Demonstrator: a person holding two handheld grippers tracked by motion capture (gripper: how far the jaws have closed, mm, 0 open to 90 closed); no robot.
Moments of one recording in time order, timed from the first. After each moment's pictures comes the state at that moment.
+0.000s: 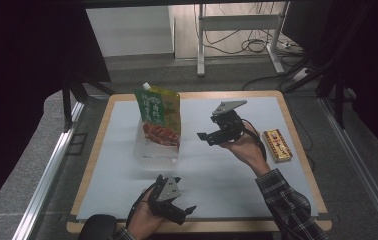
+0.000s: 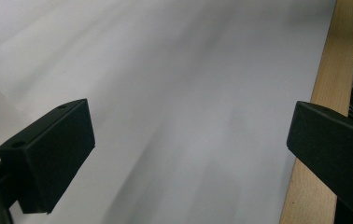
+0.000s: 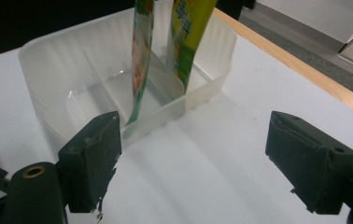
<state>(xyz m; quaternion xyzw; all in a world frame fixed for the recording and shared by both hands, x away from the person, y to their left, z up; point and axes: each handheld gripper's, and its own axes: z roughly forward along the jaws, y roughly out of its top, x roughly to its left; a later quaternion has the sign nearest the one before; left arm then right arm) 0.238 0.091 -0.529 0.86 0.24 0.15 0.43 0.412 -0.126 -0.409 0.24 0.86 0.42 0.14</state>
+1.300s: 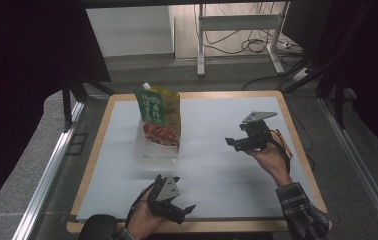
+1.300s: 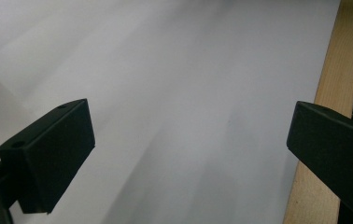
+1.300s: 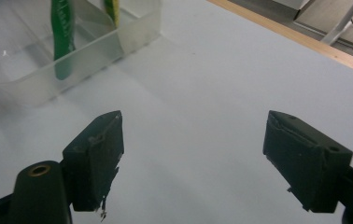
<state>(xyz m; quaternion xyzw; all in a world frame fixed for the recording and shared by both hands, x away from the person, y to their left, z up) 0.239 0.093 -0.528 0.86 0.24 0.15 0.43 0.410 -0.208 -0.441 0.32 0.85 0.39 0.17</state>
